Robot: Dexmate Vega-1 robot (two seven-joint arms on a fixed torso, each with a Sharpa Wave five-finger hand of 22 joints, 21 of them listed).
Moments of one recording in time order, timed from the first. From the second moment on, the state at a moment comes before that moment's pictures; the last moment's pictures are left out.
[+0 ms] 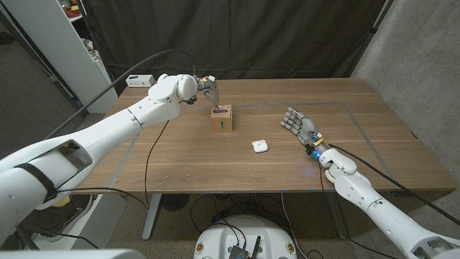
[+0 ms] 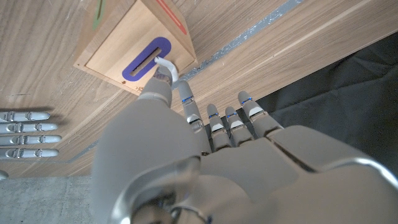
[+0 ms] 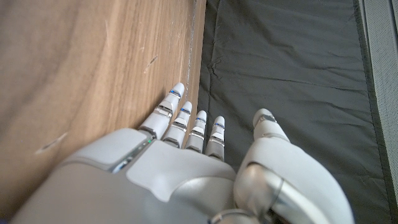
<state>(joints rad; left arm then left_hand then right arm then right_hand) 0.29 0.72 0.89 -1.73 0.65 0.49 -0.52 0.98 0.07 0.25 -0.14 0.20 0.69 -0.06 0.35 0.42 0.23 -0.08 0.26 0.28 0.15 -0.04 0.18 0.17 0.22 0.05 0.21 0.18 -0.97 -0.51 -0.36 -1.32 0.80 0.26 0.19 0.42 0.15 0.33 -0.13 0.17 0.26 -0.14 0.19 0.19 0.25 -0.03 0.20 0.21 0.25 -0.04 0.21 0.19 0.41 -0.04 0.20 0.17</state>
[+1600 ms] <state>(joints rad) 0.39 0.73 0.85 -1.89 0.69 0.55 -0.49 1.02 0.12 0.23 -0.14 0.20 0.80 -0.05 0.42 0.52 0.28 -0.08 0.28 0.28 0.21 -0.04 0.18 0.17 0.26 0.06 0.23 0.19 -1.02 -0.53 -0.36 -1.37 0.81 0.27 0.19 0.40 0.15 0.34 -0.12 0.17 0.26 -0.14 0.19 0.19 0.25 -0.03 0.20 0.21 0.25 -0.04 0.21 0.19 0.41 -0.04 0.20 0.17</state>
